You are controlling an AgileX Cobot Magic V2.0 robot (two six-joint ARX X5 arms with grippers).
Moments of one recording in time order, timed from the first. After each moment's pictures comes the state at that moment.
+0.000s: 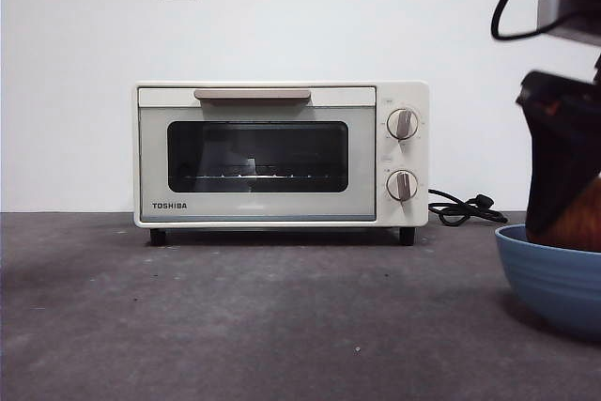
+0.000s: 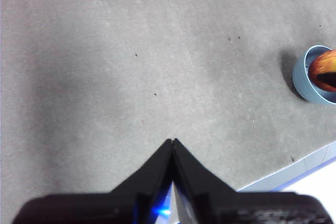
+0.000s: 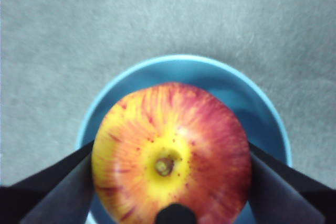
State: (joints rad) left arm -0.11 0.82 1.07 -1.12 0.36 -0.05; right arm 0.42 1.09 0.61 -0.53 0.01 0.23
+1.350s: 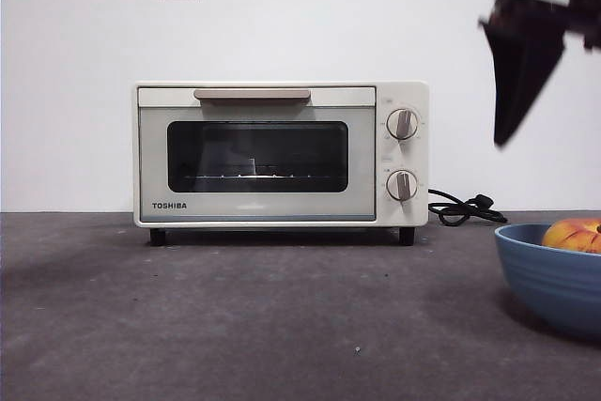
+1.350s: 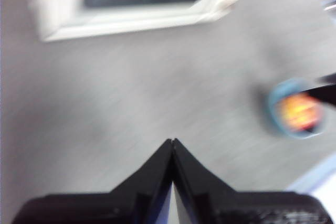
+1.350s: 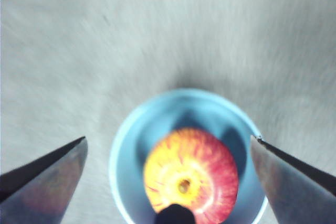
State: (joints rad) left arm -0.11 0.90 1.07 -0.89 0.49 -0.07; right arm 0.42 1.13 0.88 -0.76 0.01 0.26
